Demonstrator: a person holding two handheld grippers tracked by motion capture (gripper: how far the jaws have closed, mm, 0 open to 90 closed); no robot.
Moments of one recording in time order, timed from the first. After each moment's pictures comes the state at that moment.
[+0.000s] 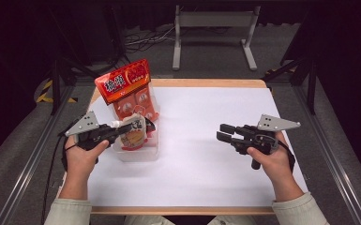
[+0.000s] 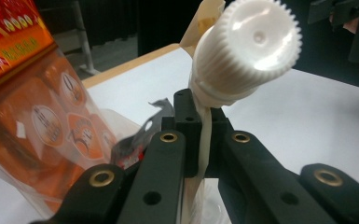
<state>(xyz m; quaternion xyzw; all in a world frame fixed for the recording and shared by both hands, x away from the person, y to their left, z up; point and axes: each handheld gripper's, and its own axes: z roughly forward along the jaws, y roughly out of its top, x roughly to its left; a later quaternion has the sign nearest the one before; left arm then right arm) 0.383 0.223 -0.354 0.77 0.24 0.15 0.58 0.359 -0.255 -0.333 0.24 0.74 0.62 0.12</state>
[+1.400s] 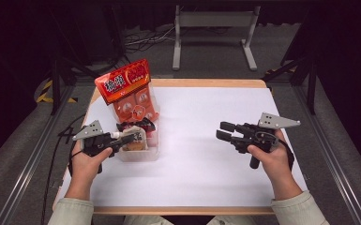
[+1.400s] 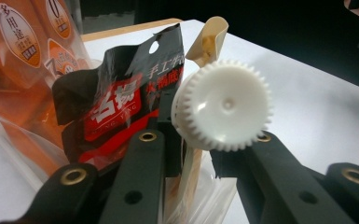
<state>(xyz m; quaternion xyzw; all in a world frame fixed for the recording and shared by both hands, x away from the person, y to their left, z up) 0.386 0.225 -0.393 0.76 0.29 0.10 0.57 0.363 -0.255 -0.334 0.26 0.72 0.64 0.10</state>
